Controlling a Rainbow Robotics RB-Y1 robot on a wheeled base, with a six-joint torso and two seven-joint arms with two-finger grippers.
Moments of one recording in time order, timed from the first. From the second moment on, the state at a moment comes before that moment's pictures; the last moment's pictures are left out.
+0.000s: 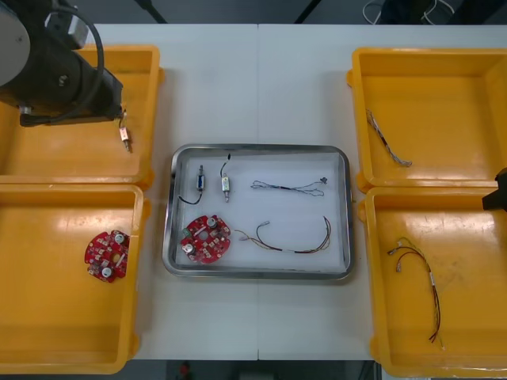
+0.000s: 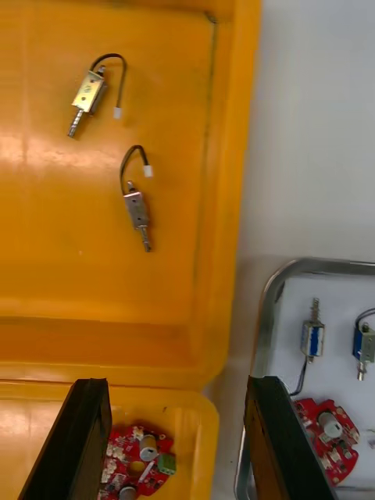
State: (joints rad) right arm -0.24 -0.87 -0.25 -2.14 -0.93 1.91 1.12; left arm -0.74 0.83 -0.17 -1.99 0.77 1.82 -0.80
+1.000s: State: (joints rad) right arm -0.47 -0.88 0.19 -2.16 -1.01 1.87 1.13; left arm -0.24 1.08 0.33 -2.11 1.11 1.75 -1.19
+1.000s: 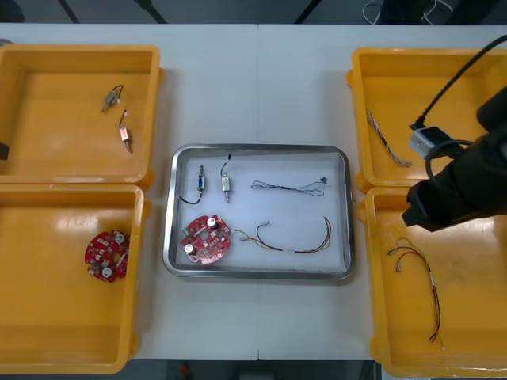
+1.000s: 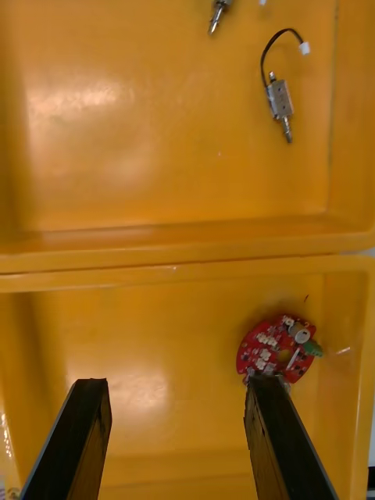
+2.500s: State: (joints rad) right arm -0.90 -0.50 1.16 -2.02 -0.66 1.64 1.45; left arm 0.01 1.02 0.53 -2.24 1.09 1.75 -1.19
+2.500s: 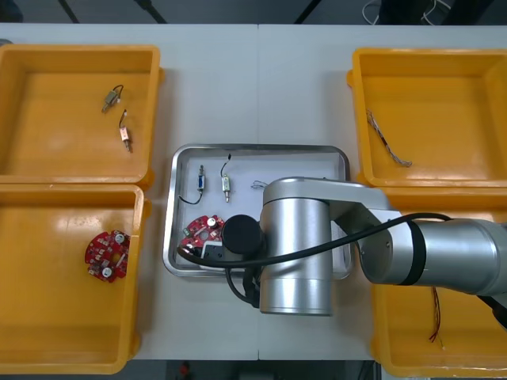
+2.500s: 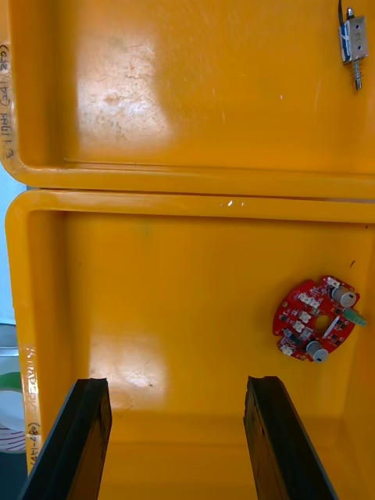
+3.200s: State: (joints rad) right arm -0.90 -0.48 1.29 -1.94 -0.56 1.52 1.45; left arm 0.01 1.02 0.53 -2.24 1.09 1.75 -1.19
